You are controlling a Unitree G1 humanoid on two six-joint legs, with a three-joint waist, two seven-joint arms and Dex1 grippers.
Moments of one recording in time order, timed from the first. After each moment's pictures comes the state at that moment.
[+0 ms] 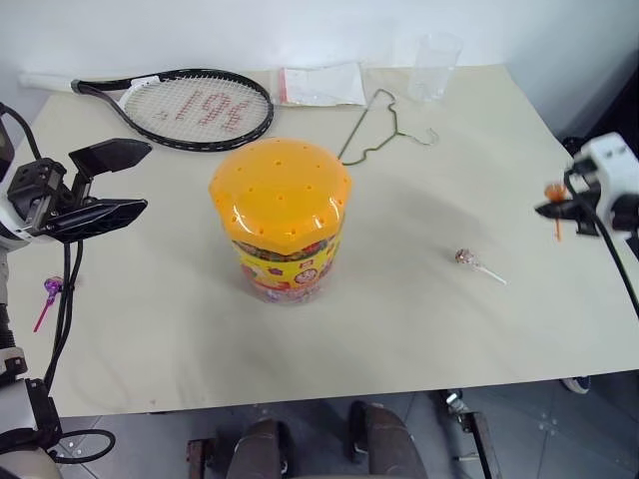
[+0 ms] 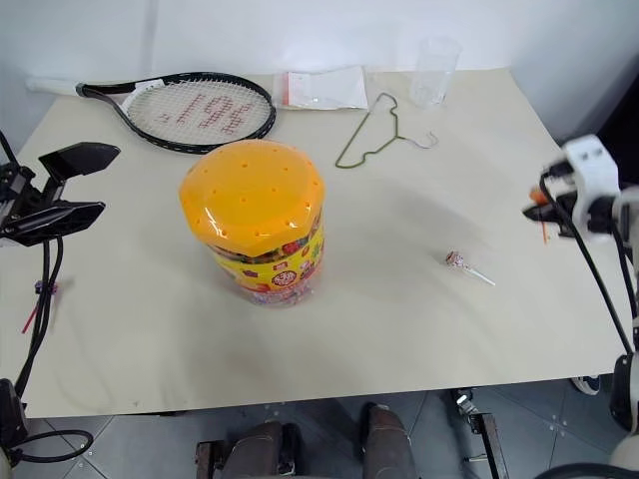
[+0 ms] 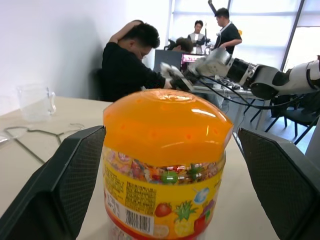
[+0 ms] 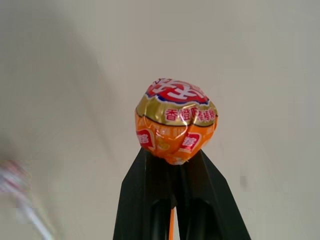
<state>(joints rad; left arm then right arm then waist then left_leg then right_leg) -0.66 0.95 0.37 0.33 -0.84 0.46 -1.50 -0.84 -1.04 0.04 0.62 0.20 0.80 0.87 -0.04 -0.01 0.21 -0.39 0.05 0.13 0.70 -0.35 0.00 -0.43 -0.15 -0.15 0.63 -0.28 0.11</state>
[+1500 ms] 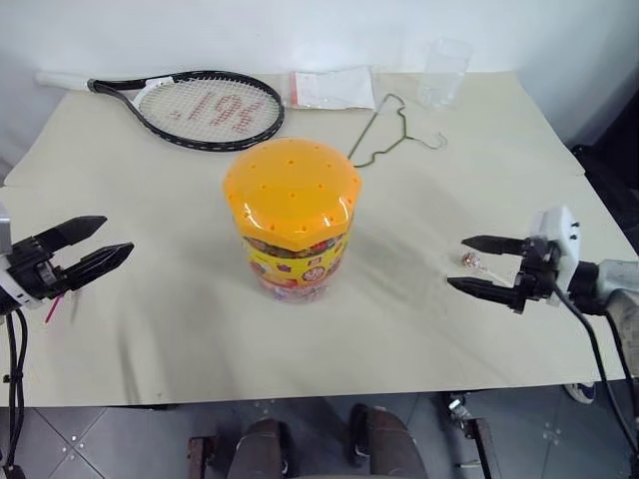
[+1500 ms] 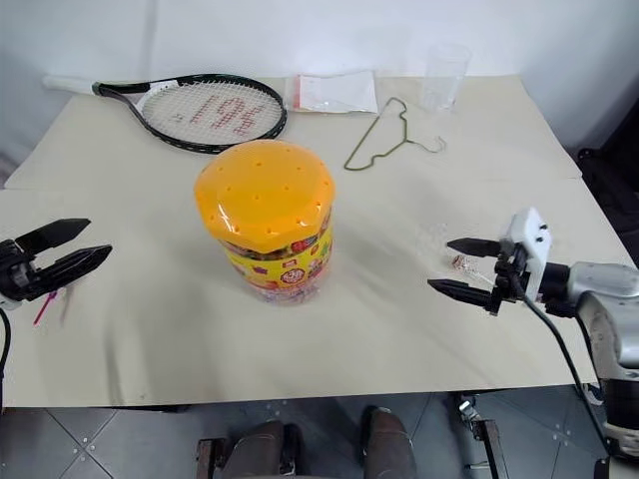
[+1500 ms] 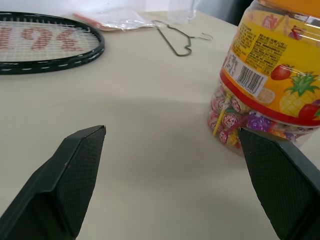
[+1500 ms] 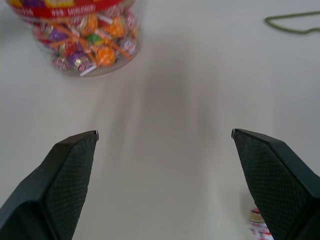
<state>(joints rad) -0.17 0.91 0.64 0.17 -0.68 0.45 -1.11 -0.29 -0.84 -0.22 -0.03 0.48 0.43 1.18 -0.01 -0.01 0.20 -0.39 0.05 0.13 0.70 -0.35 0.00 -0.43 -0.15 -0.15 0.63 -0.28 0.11</state>
